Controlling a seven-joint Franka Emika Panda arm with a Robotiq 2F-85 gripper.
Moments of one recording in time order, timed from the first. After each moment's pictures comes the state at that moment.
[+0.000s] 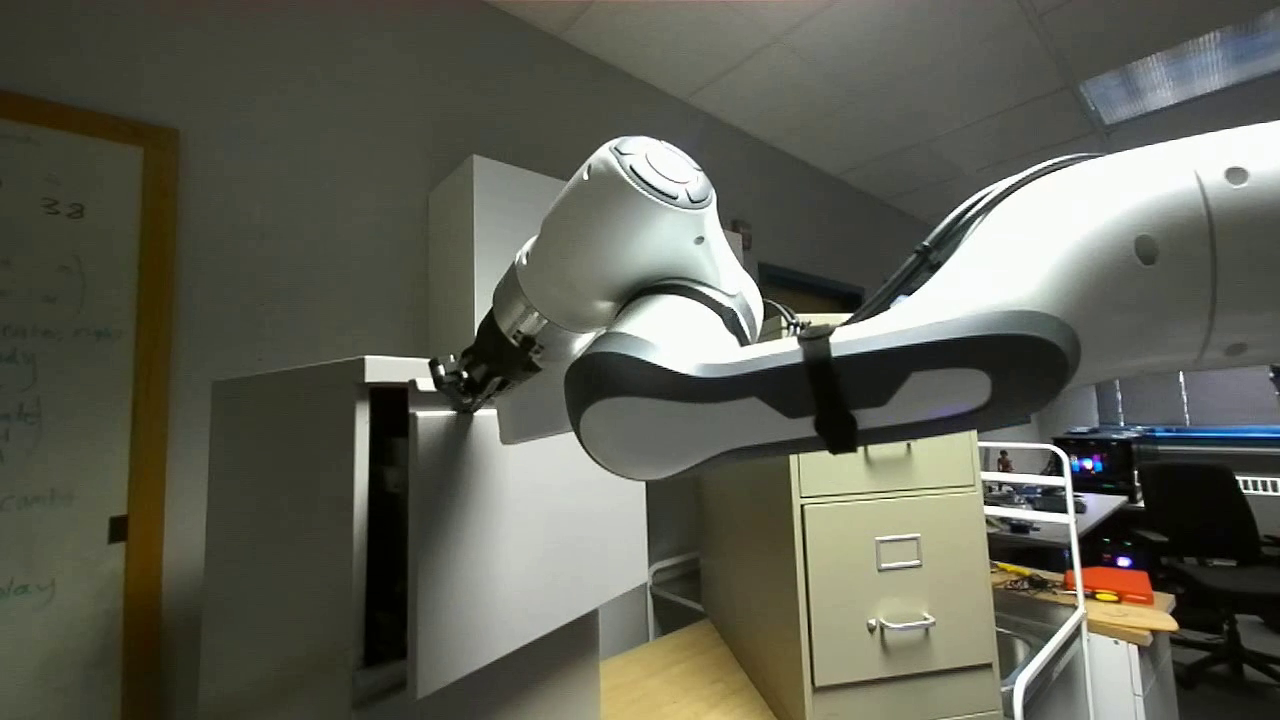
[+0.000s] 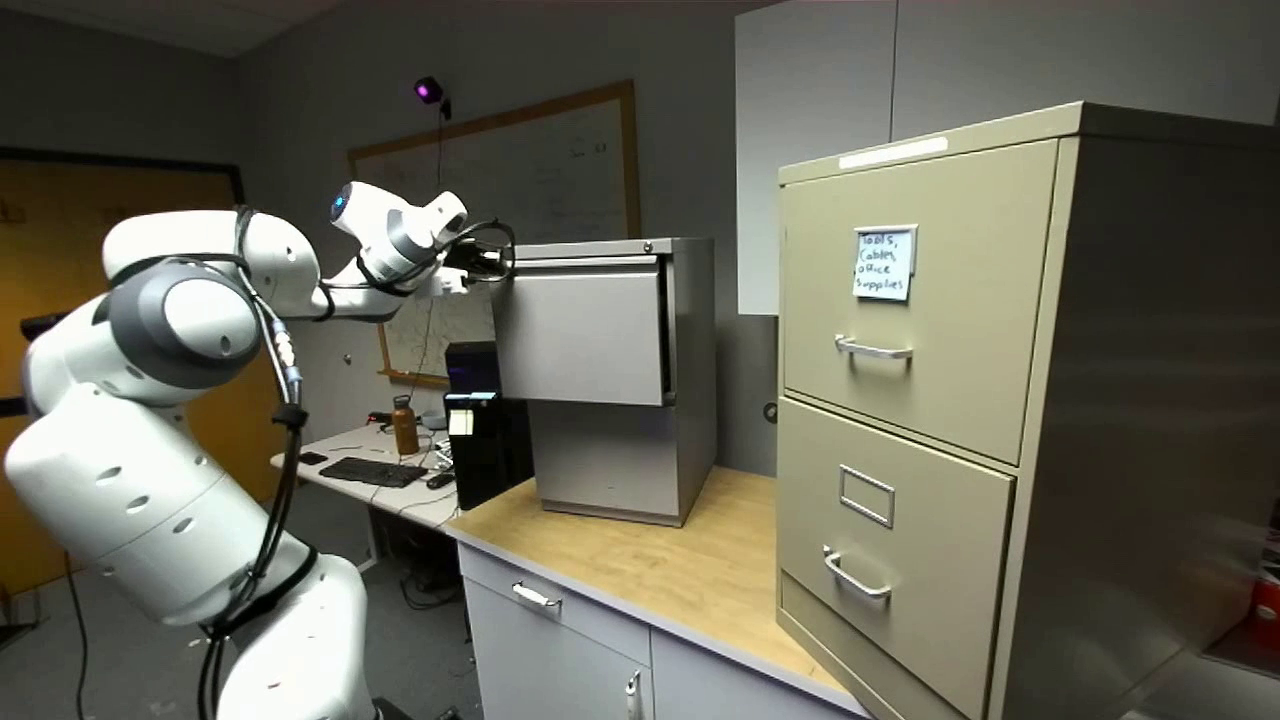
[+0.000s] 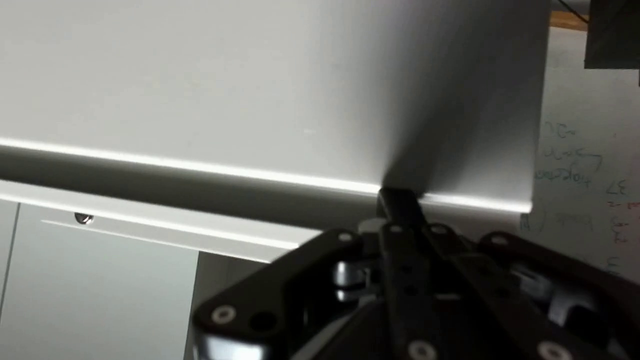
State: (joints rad) arm -0.55 -0.42 0.91 -1.84 -0.37 2.65 0.63
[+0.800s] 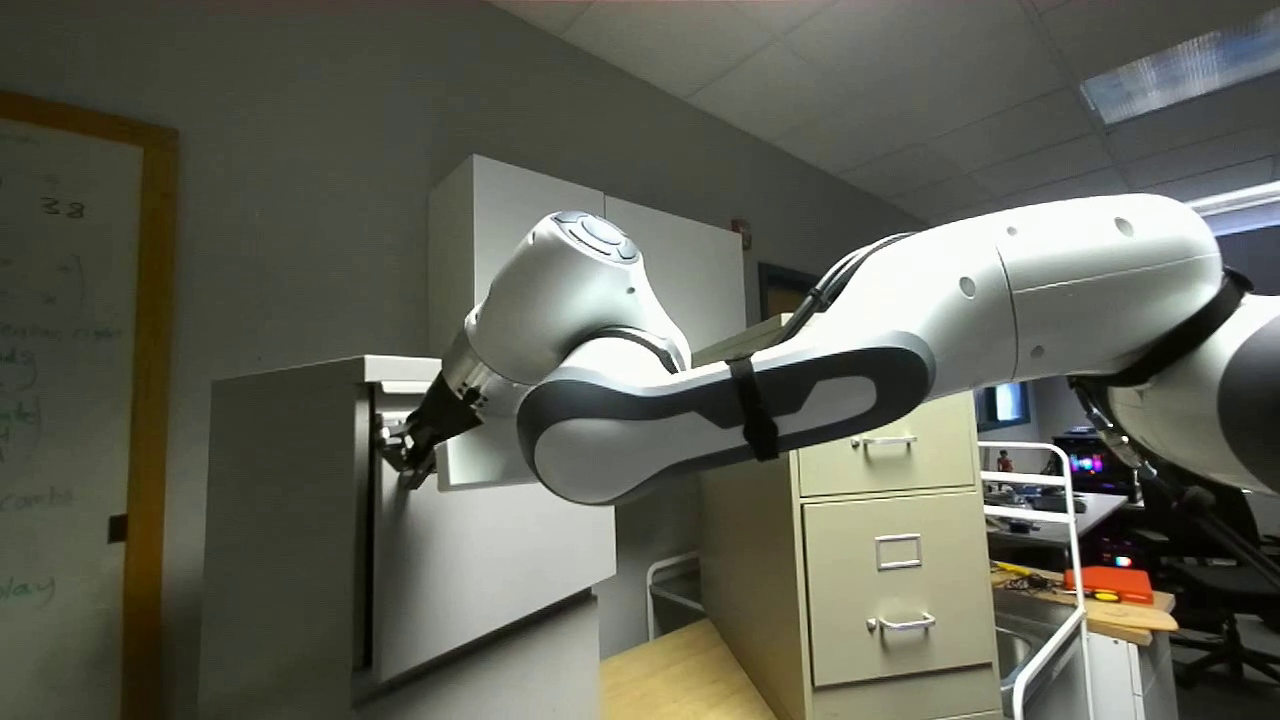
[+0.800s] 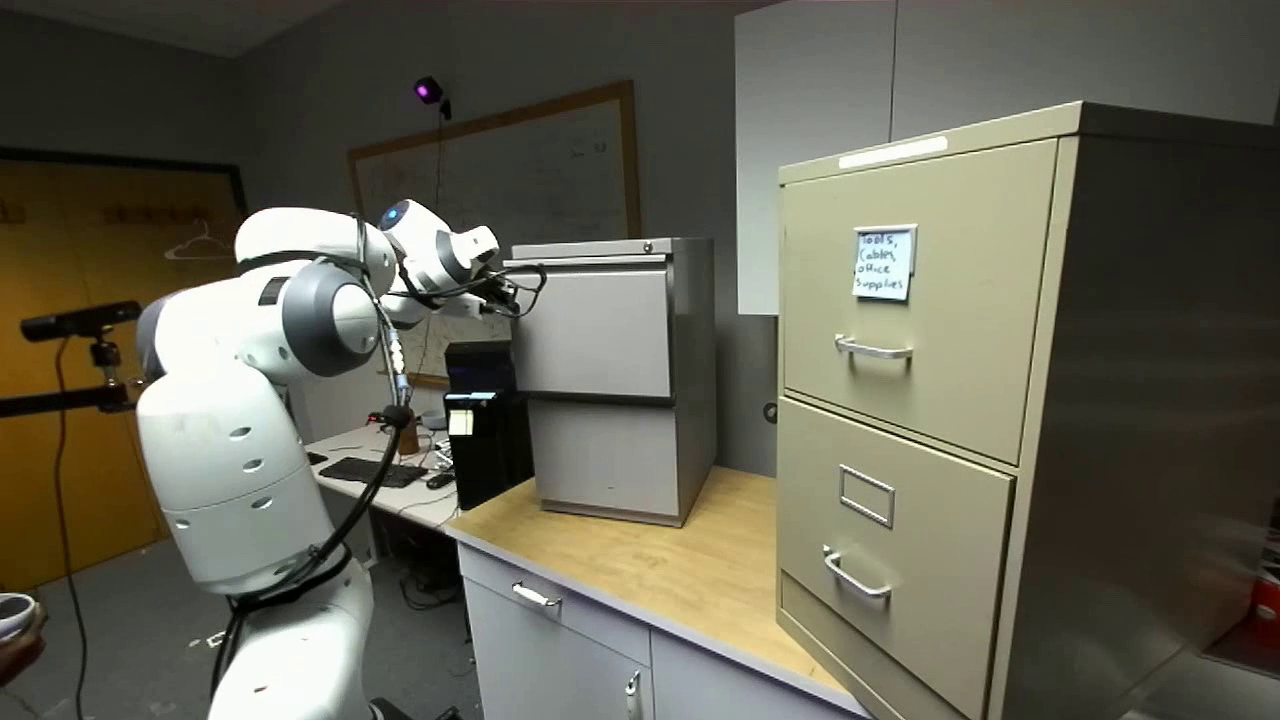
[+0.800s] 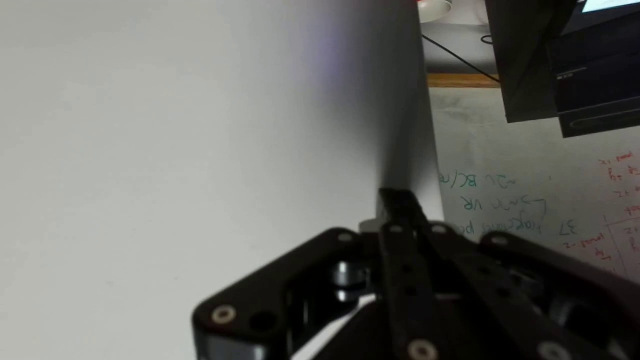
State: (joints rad) arm -0.64 -0.10 1.15 -1.72 -0.47 2.59 0.73
